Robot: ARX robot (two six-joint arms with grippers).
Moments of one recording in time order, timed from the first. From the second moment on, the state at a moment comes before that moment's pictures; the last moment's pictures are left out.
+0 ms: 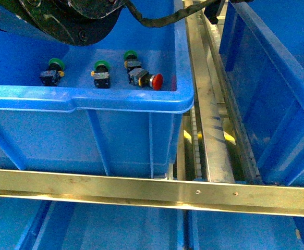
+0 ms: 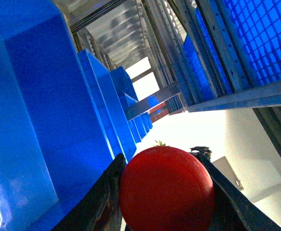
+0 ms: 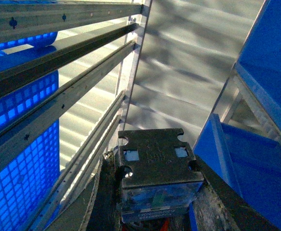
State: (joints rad) left arm -0.58 1.94 1.31 1.00 0.62 -1.15; right arm 0.42 1.40 0.54 1.34 0.38 1.18
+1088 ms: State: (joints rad) left arm -0.31 1.08 0.73 0.67 0.49 -0.73; right arm 0.40 1.22 0.50 1.07 0.43 0.90
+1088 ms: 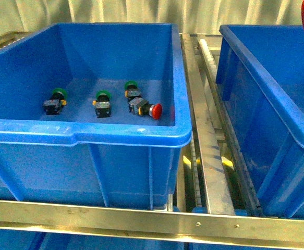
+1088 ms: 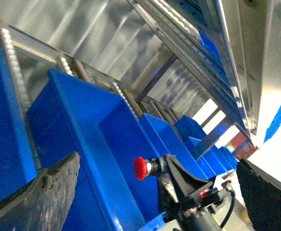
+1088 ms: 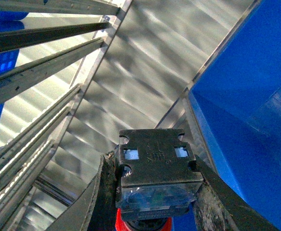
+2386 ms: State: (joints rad) left arm -0.01 0.05 0.06 -0.01 0.00 -0.01; right arm 0.56 0.98 0.35 0.91 0.60 0.64
